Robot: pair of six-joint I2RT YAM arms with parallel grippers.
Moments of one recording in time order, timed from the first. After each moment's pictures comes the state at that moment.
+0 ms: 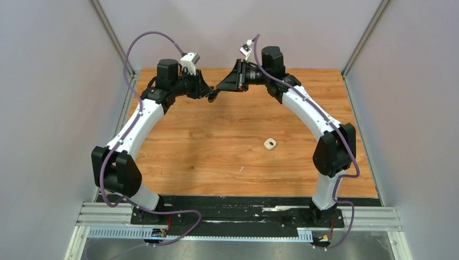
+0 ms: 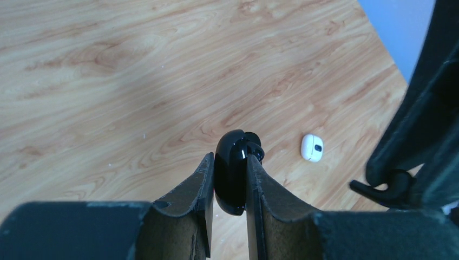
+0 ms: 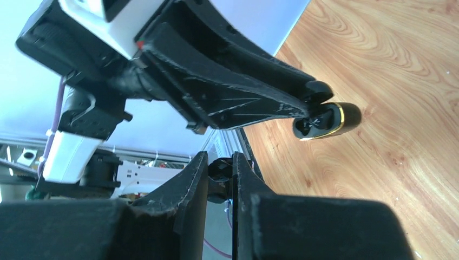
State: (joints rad) left arm -0.27 1.54 1.42 -0.34 0.49 -0.16; right arm 0.47 1.86 1.76 -0.13 -0.90 0.84
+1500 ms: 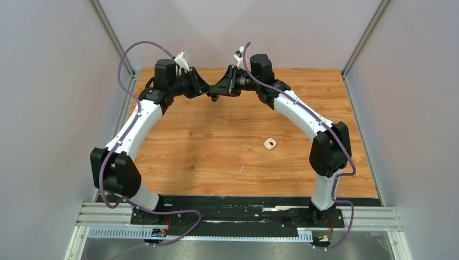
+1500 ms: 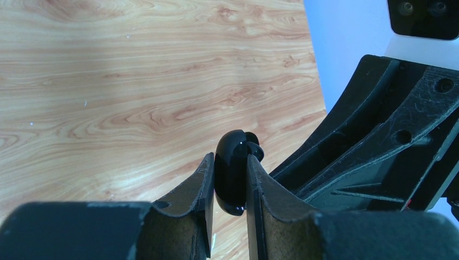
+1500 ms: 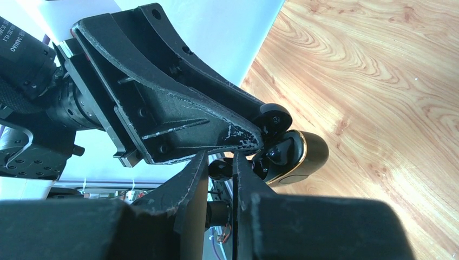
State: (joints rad) left arm -0.26 1.53 1.41 -0.32 0.47 -0.59; right arm 0.55 1.89 1.71 -0.09 -0.68 0.84
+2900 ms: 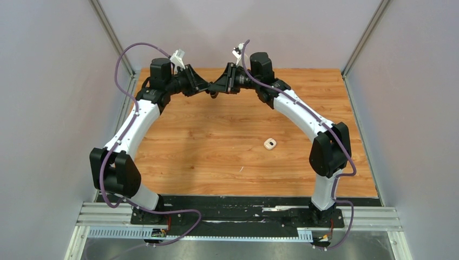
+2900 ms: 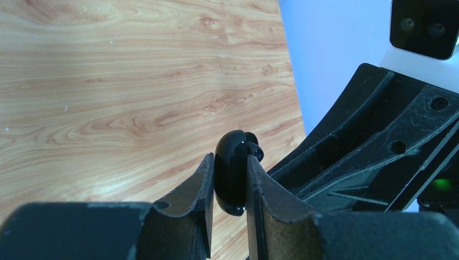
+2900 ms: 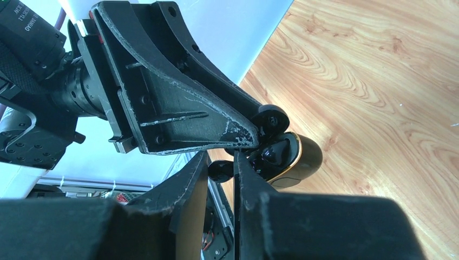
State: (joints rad) left arm -0.22 1.53 1.40 -0.26 0.55 -0.68; right arm 0.55 1.89 1.73 -0.07 -0.66 0.77
